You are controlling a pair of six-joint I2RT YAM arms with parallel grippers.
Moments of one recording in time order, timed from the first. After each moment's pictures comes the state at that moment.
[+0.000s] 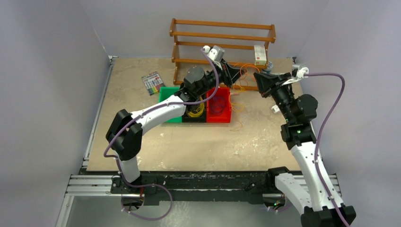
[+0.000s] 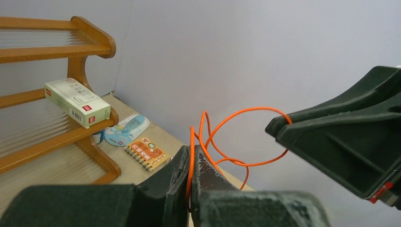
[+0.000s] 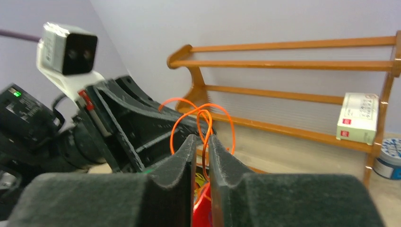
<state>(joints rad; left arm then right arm) -0.80 1.80 1.46 0.62 0.23 -0.46 0.14 0.83 0.85 0.26 -0.28 0.40</state>
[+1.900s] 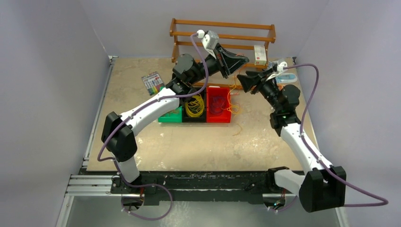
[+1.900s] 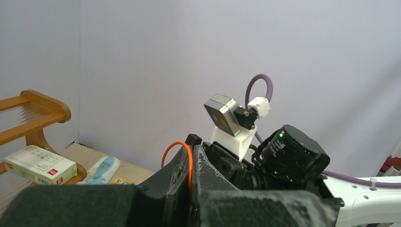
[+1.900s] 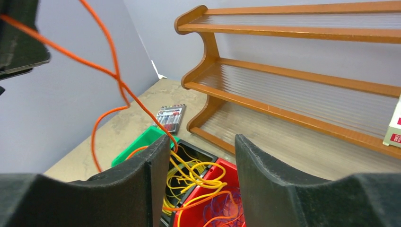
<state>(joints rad) -0.75 1.76 1.61 0.61 0.46 -0.49 0.14 1.09 0.77 0.54 -0.45 0.38</state>
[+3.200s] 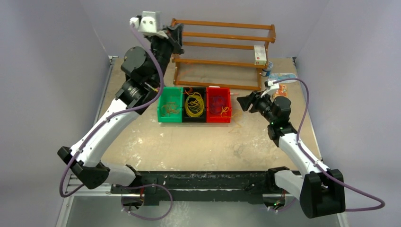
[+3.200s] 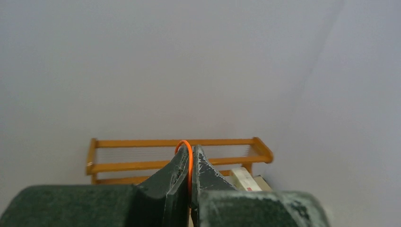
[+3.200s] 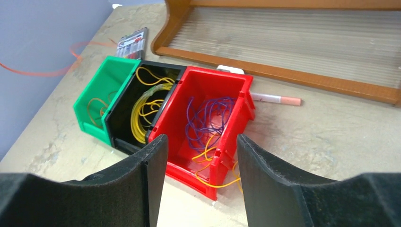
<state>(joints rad) -0.70 1.39 1.67 0.13 -0.27 -0.09 0.14 1.05 0.55 0.35 -0.34 0.36</state>
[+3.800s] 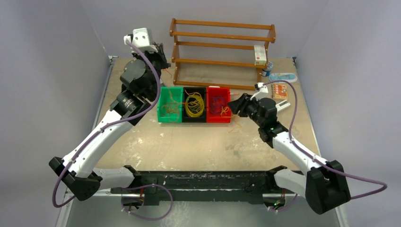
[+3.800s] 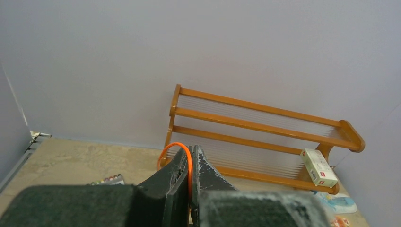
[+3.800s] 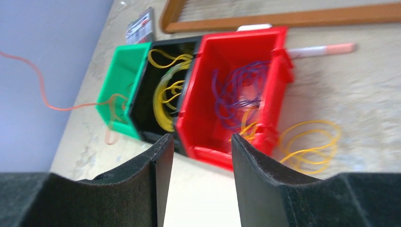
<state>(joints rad) -0.67 1.23 1.44 0.04 -0.66 -0.09 0.30 1.10 0.55 0.29 -0.16 0.56</state>
